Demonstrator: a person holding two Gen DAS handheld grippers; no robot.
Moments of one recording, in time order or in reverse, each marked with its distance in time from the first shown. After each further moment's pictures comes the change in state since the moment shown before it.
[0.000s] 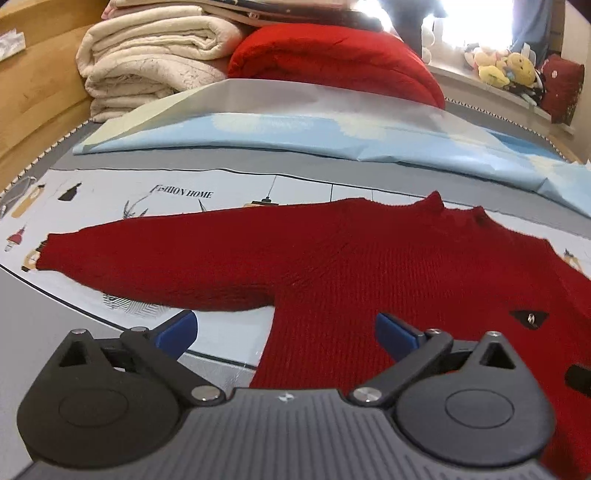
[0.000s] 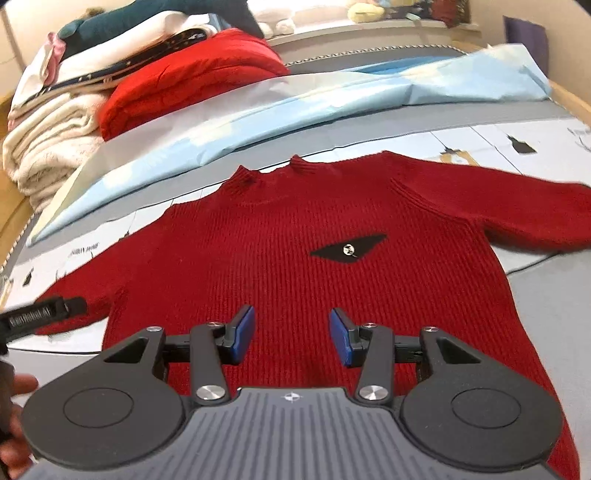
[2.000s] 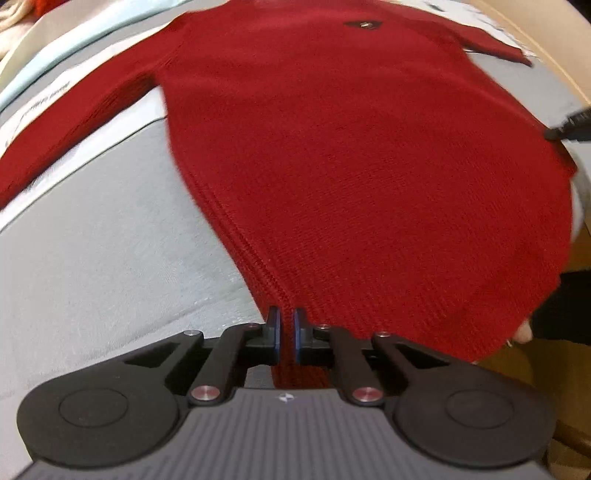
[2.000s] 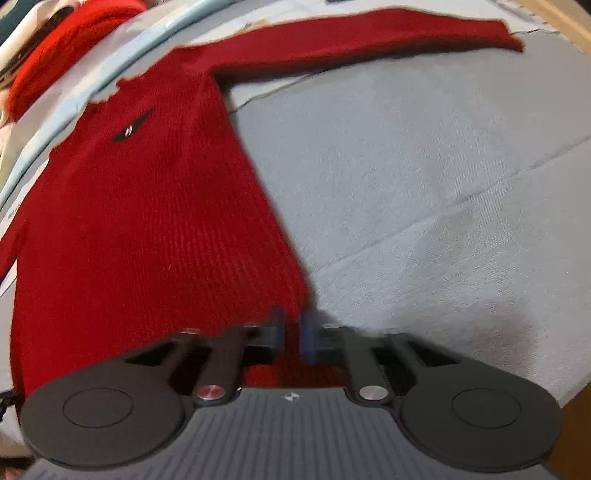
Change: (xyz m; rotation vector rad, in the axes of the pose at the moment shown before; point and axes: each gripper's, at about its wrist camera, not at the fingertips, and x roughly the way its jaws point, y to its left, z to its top) left arm -0.064 0.072 -0.161 0.625 0.369 -0.381; right arm -0.080 -0.223 -0.102 0.224 0.279 -0.112
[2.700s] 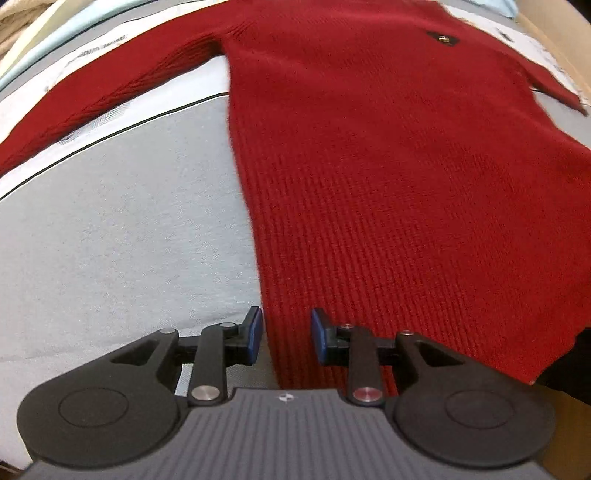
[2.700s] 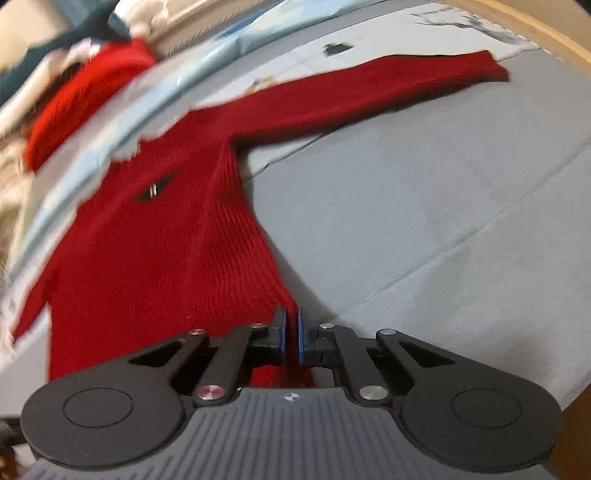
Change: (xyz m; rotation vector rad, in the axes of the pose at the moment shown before) left arm 0.014 0.038 0.012 -0.195 0.043 0.041; right arm -0.037 -0.002 0.016 0.091 -0.124 0.097
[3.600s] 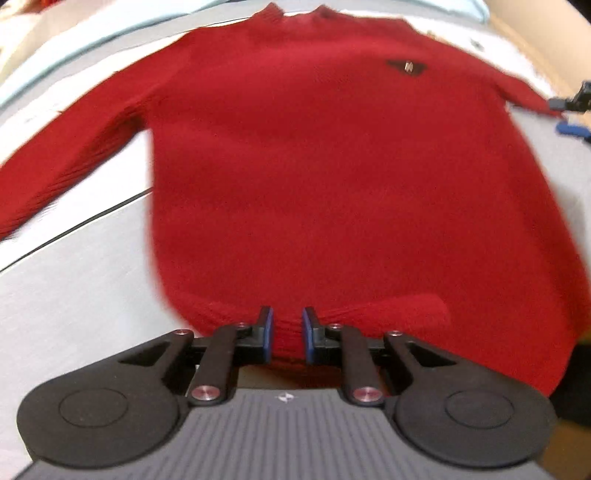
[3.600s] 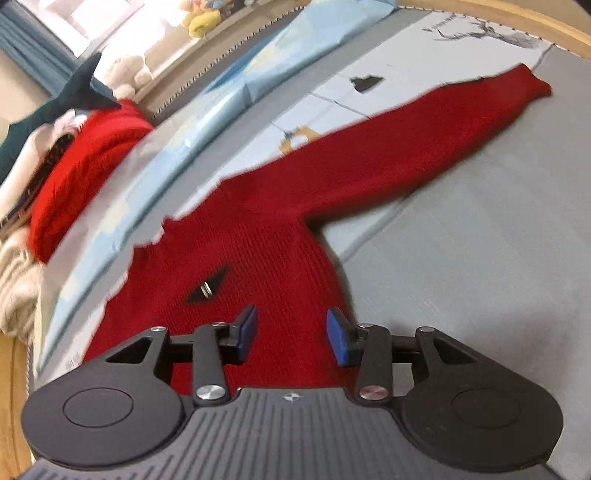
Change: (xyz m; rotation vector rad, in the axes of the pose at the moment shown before) left arm 0.003 -0.037 0.063 0.097 -0.041 -0.010; right arm 0.048 0.091 0.063 0.163 -0.107 0.031
